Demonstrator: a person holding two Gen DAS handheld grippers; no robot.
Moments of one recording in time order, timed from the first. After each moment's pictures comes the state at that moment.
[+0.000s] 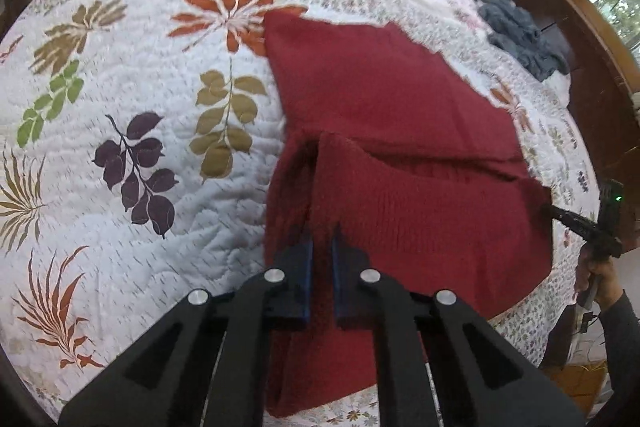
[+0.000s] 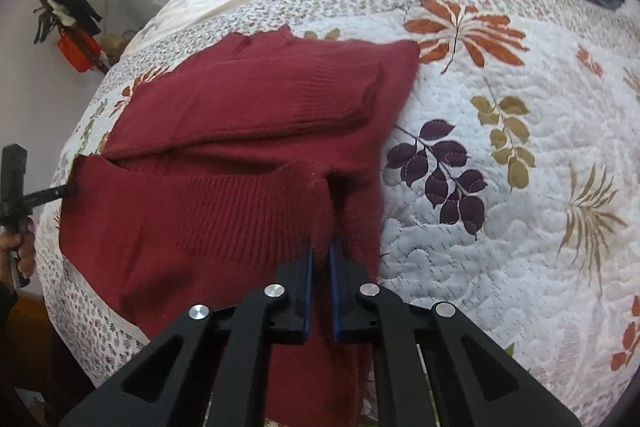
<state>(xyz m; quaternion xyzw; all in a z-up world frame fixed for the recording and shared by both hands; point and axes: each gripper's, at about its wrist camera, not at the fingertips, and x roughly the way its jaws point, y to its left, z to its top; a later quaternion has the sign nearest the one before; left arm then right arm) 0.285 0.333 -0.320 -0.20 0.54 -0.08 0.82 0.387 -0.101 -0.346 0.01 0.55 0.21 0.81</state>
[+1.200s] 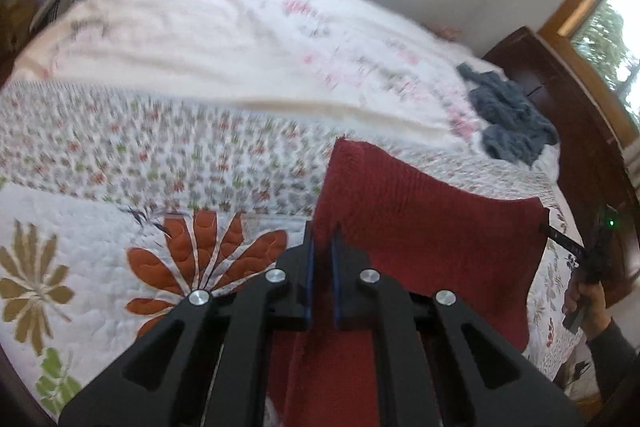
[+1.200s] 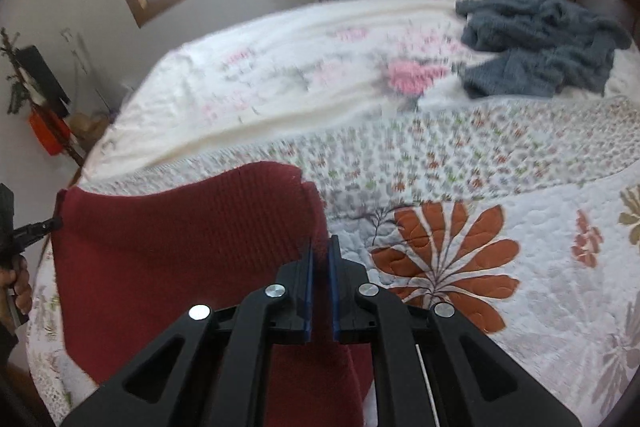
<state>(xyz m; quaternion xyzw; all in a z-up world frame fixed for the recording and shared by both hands) 0.518 0.379 -0.277 -0.22 0.46 -0.08 0.86 0.605 -0.087 -0.292 0.05 0.46 0.14 0.88</state>
